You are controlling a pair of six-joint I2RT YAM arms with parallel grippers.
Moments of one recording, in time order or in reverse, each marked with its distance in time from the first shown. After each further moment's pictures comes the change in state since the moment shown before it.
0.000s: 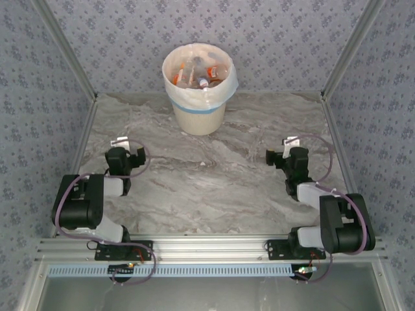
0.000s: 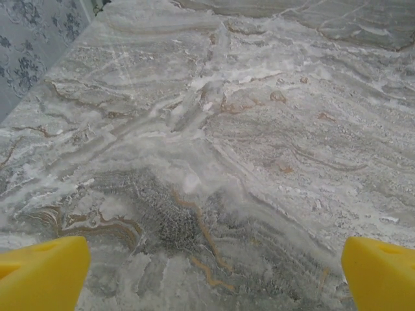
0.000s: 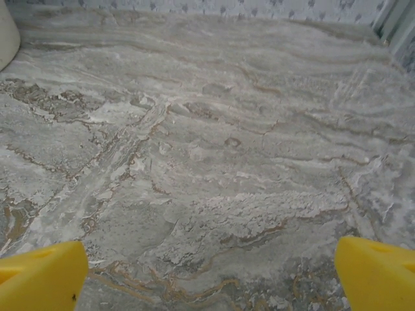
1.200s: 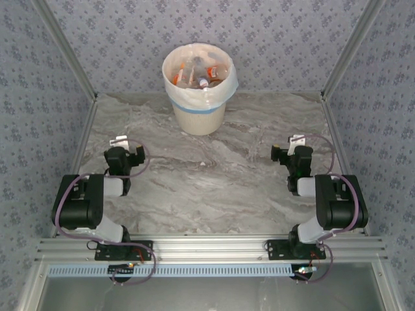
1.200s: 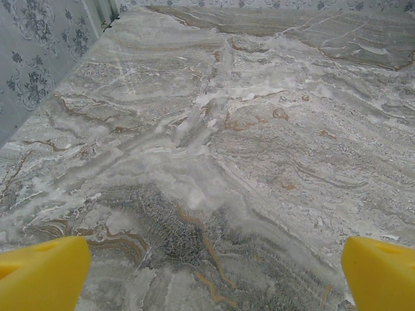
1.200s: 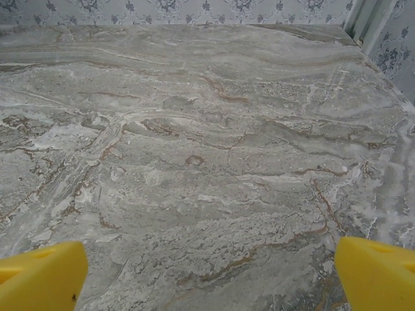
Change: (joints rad) left arm 0.000 0.000 0.000 0.019 -0.003 0.000; right arm -0.090 0.205 0.050 0.172 -0.027 0.021
